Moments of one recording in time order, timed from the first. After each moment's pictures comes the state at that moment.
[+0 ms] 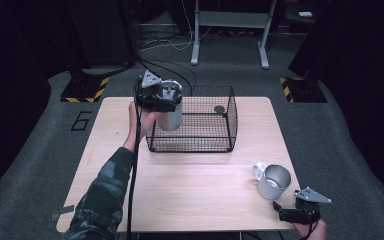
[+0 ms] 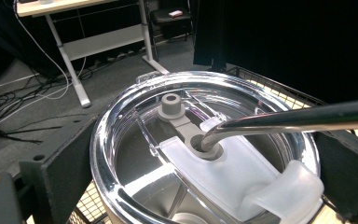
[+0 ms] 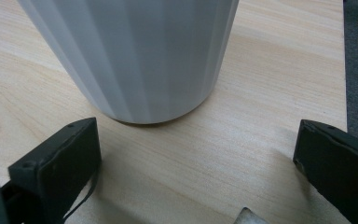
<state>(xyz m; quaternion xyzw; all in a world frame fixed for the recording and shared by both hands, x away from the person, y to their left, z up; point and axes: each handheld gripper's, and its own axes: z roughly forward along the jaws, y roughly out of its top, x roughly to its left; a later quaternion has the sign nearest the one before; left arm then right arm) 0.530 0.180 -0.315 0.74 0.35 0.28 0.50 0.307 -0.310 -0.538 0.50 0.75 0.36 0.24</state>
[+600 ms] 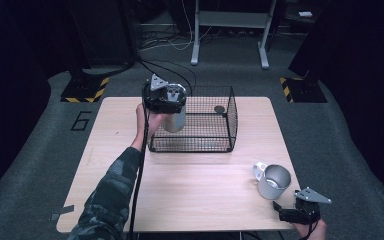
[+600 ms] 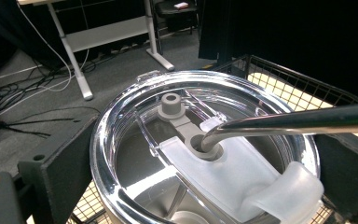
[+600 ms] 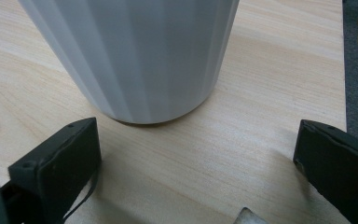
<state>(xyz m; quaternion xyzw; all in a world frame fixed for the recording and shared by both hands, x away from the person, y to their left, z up) 0.546 0.167 -0.341 0.74 0.37 0.28 0.49 0.306 -0.310 -0.538 0.50 0.75 0.36 0.24</state>
